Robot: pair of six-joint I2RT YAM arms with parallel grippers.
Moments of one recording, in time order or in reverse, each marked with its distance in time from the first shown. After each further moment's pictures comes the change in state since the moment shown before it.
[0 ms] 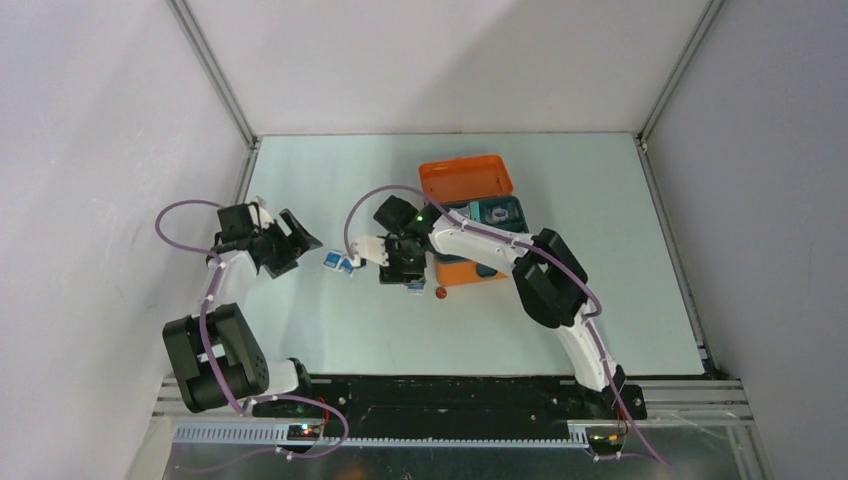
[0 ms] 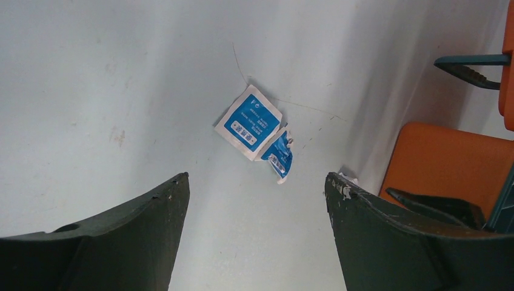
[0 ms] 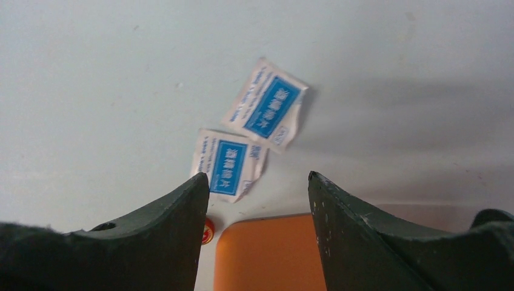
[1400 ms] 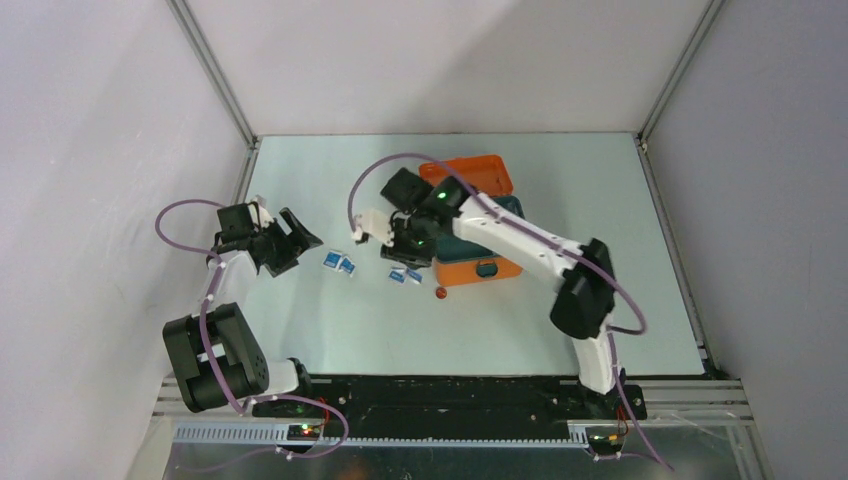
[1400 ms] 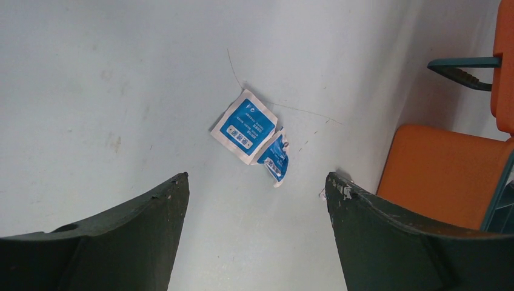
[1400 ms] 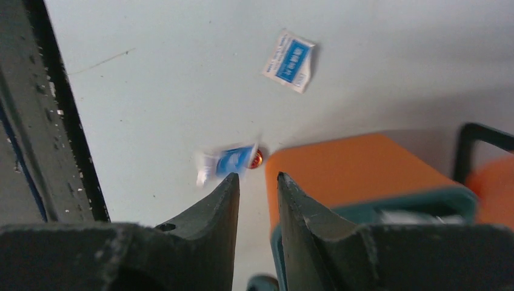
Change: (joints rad) left arm 0.000 0.002 -0.002 0.021 0.014 -0.004; right arm 0.006 -0.110 0.189 -0.297 -0.026 0.187
